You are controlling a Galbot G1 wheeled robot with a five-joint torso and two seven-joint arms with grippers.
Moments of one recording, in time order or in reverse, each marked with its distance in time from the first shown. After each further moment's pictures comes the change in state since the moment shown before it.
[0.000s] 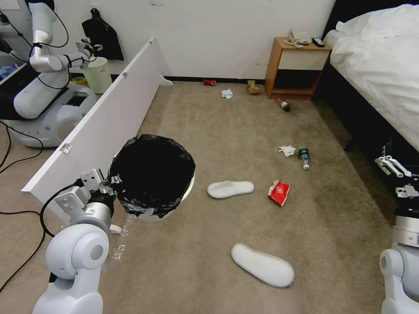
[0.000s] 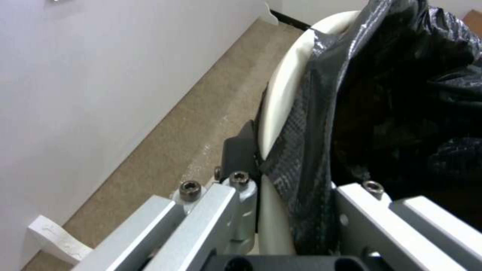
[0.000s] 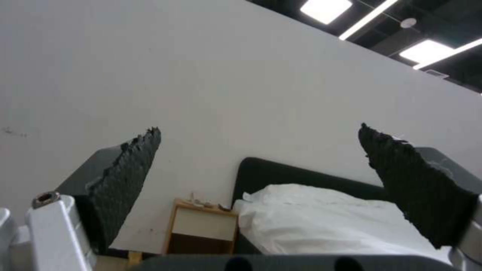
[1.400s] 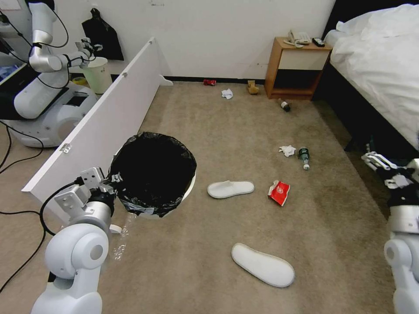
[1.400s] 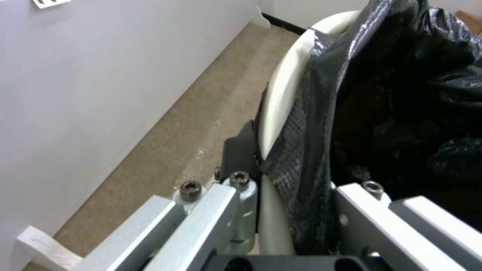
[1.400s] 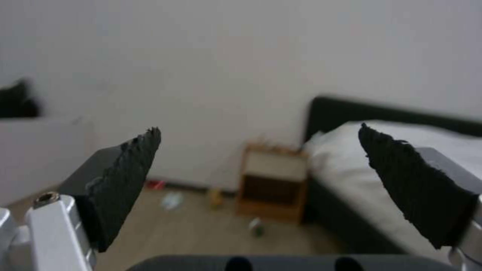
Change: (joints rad) left arm -0.006 0.013 0.009 0.009 0.006 -0.015 0.028; right arm 0.011 -0.325 -0.108 -0.123 0.335 -0.221 -0.088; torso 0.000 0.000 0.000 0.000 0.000
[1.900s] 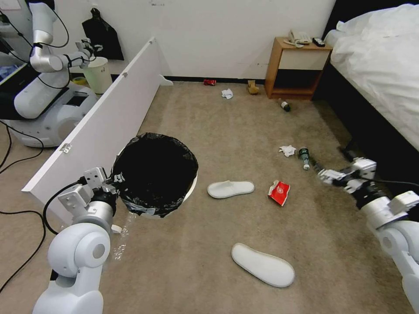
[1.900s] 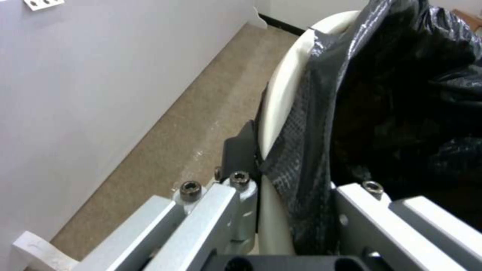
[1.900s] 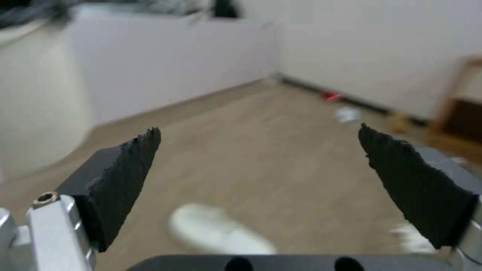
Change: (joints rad) left arm 0.000 0.009 0.003 0.007 0.007 -0.008 0.016; right arm -0.001 -0.225 -0.206 -0.155 0.146 -0.078 -0.462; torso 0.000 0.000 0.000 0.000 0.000
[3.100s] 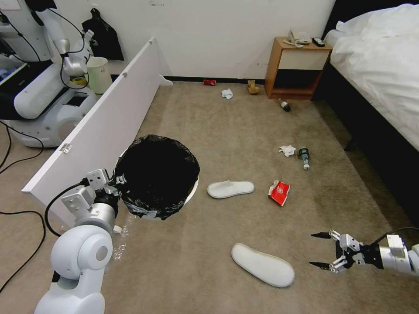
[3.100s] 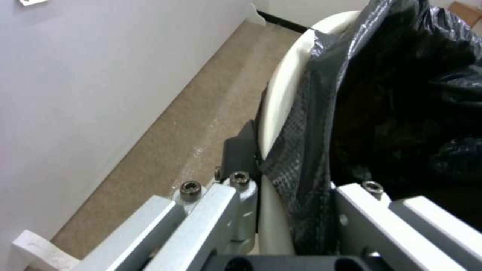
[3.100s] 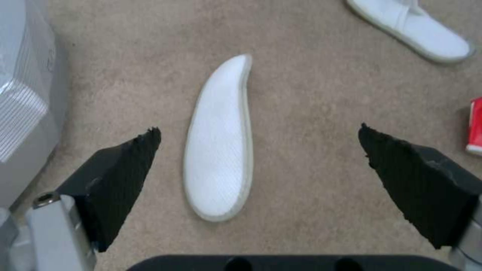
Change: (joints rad) left arm 0.012 -0.001 0.019 0.005 0.030 -0.011 0.009; right arm 0.032 -0.003 0.052 -0.436 -0.425 0.097 -0.786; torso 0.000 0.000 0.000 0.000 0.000
